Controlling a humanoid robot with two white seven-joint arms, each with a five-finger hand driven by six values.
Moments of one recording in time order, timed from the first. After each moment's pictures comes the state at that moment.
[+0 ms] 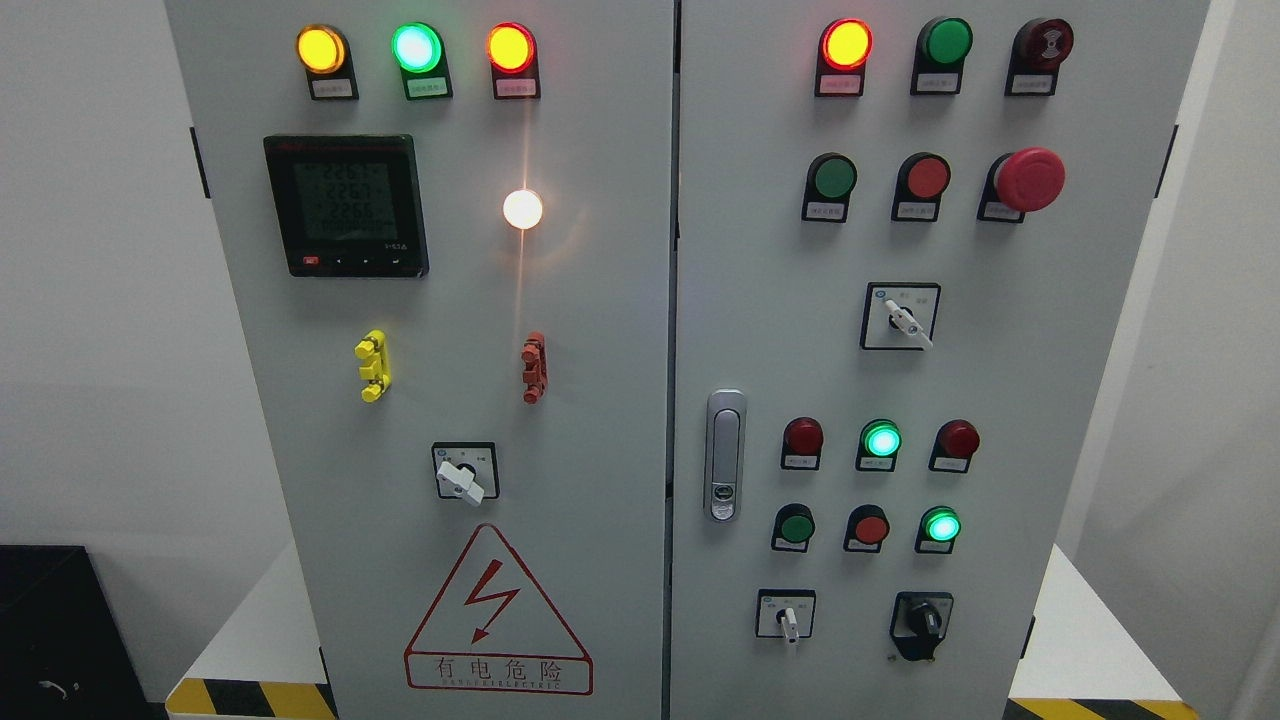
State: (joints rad) left arm 0.00 -0.10 -0.07 -0.07 0.08 -0.09 0.02; right arm 0.17 0.11 0.00 -0.18 0.00 -0.22 0.14
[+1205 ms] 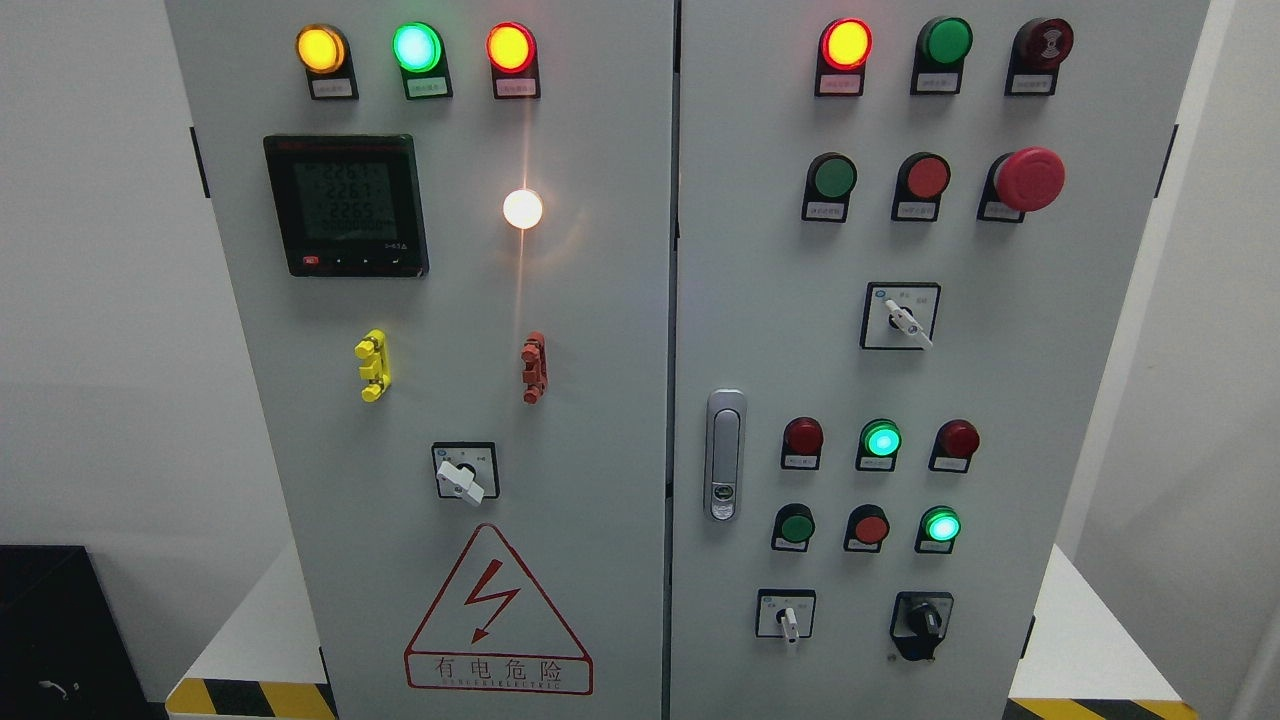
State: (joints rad) left arm 0.00 -0.10 -0.07 -0.07 0.08 -0.09 0.02; right arm 0.17 0.12 0.00 -0.31 0.31 -0.10 0.13
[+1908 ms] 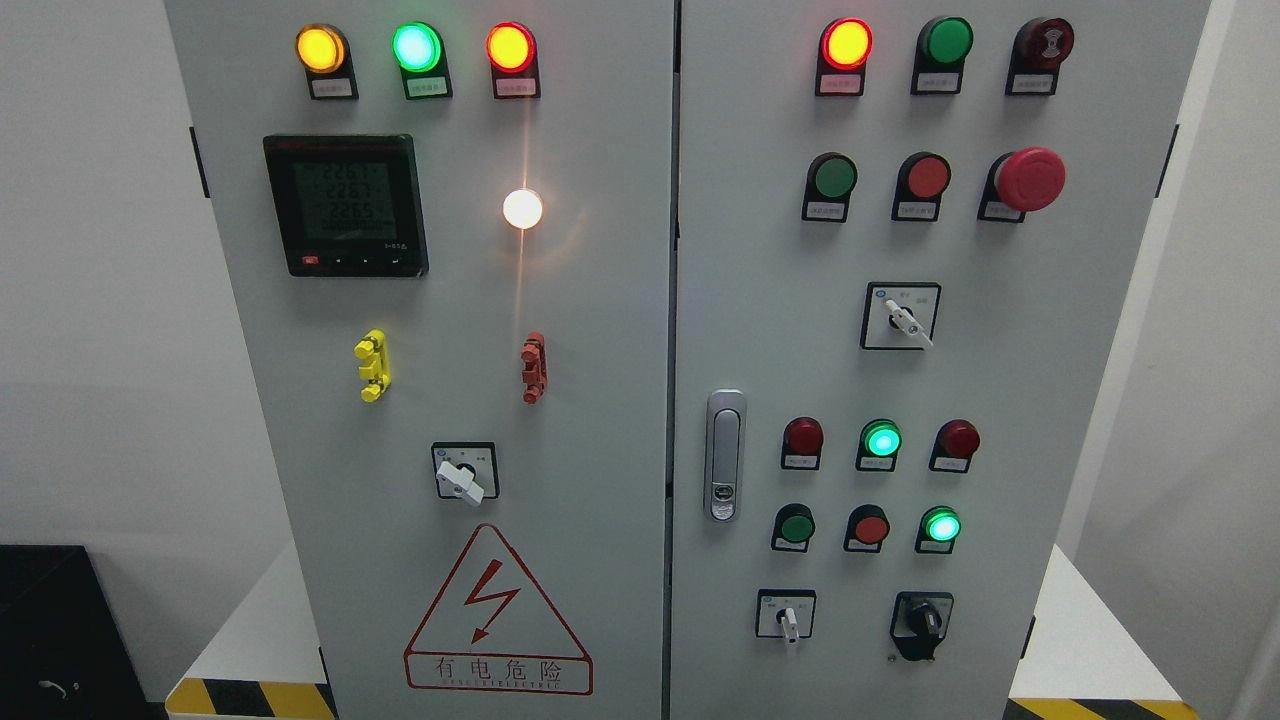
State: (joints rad) left arm 0.00 -0.10 -0.07 -0.07 0.08 -0.09 0.02; right arm 0.18 0.12 -0.05 -0.60 0.77 -0.07 0.03
